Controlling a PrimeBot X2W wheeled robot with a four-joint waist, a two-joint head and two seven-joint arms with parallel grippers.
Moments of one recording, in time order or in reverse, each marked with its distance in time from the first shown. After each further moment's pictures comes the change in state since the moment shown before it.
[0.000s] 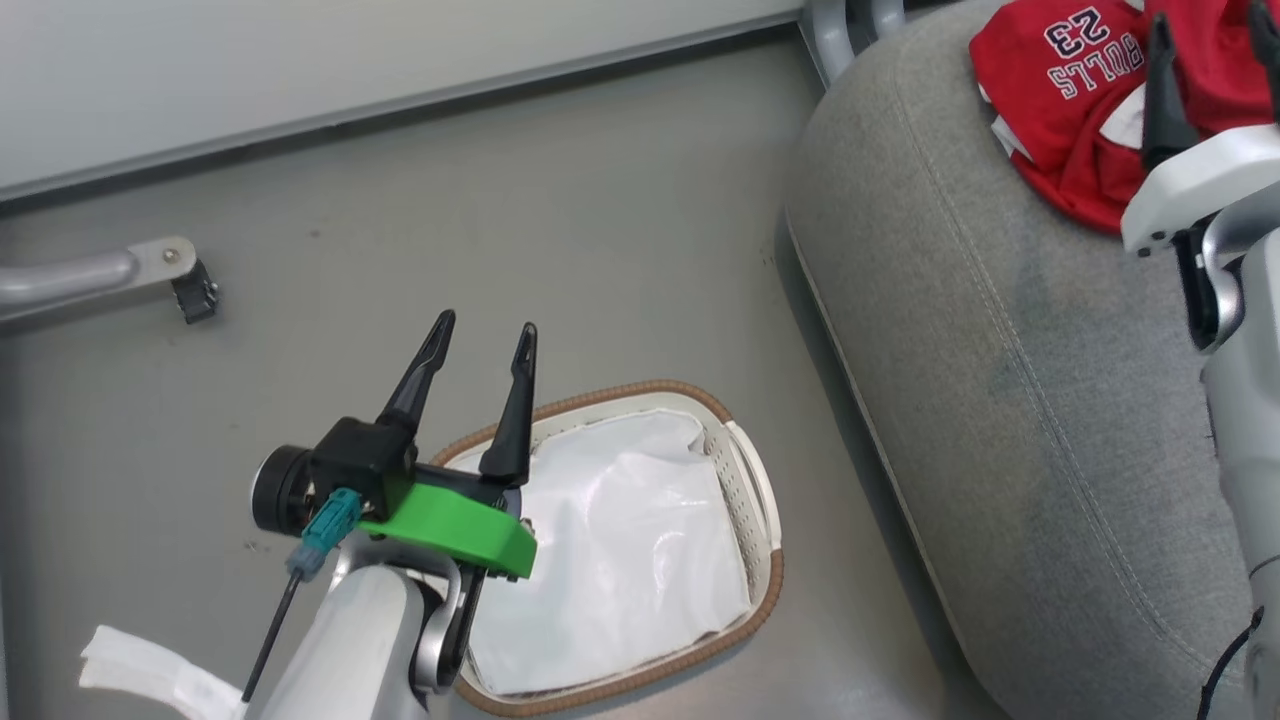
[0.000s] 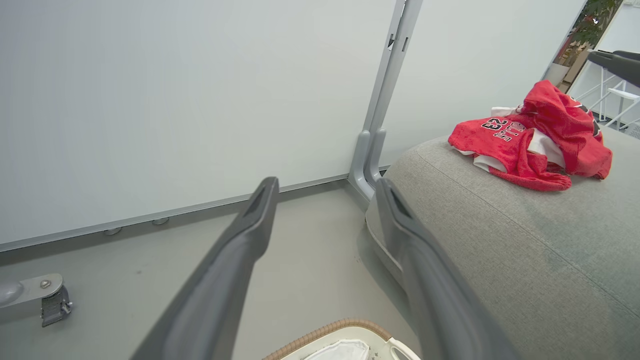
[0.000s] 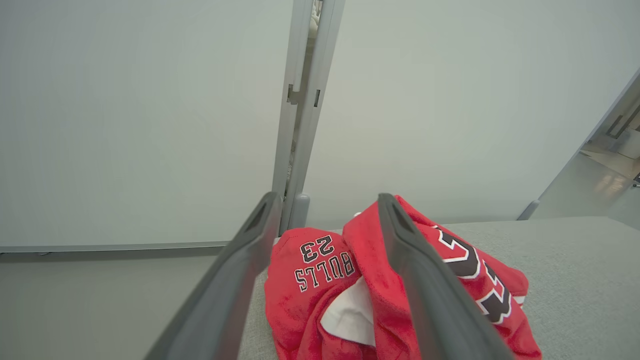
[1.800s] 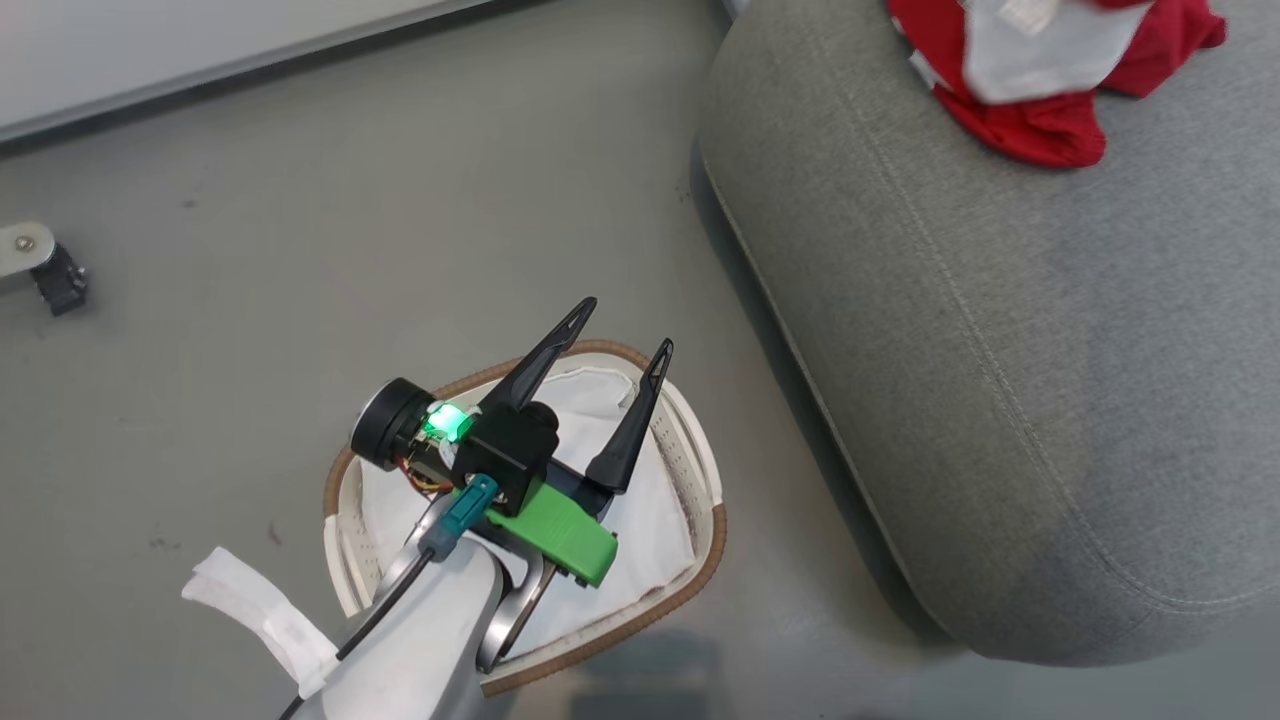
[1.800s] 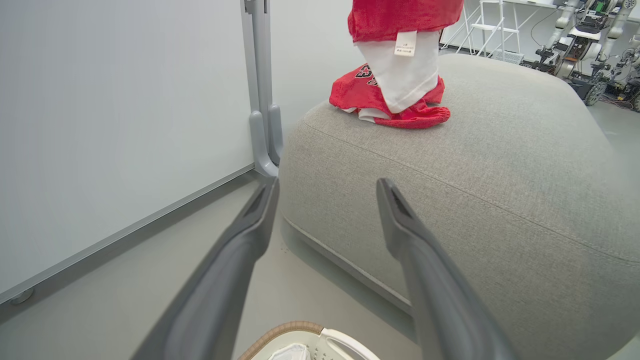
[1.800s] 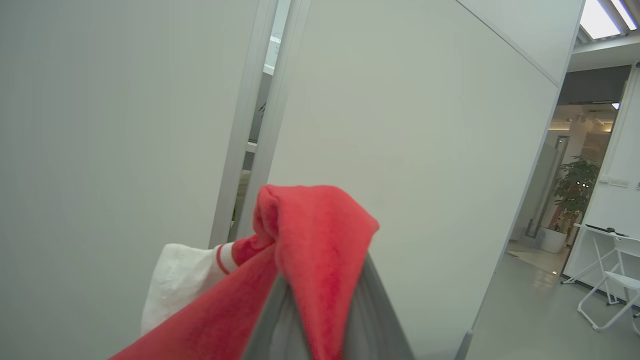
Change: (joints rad) left arm -0.114 0.034 -0.221 0.040 0.101 -0.054 -0.001; right arm -0.330 -0.122 -0.005 -0.257 0.096 0.000 0.080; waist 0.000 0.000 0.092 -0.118
